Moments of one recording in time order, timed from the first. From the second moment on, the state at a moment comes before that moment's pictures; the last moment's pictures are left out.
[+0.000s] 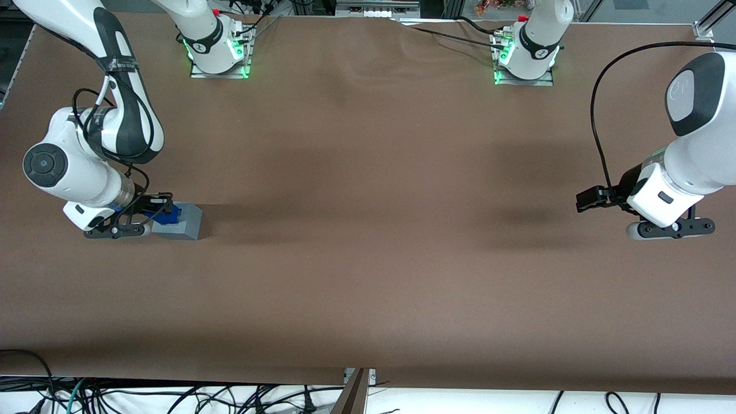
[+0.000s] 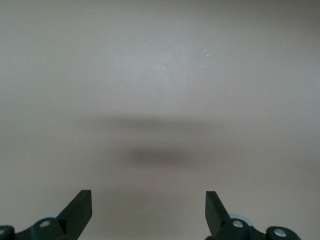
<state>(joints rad) 0.20 0.35 -0.21 -1.93 0.01 2.20 -0.09</state>
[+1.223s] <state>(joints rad) 0.19 0.35 -0.21 -1.92 0.02 2.19 -0.09</state>
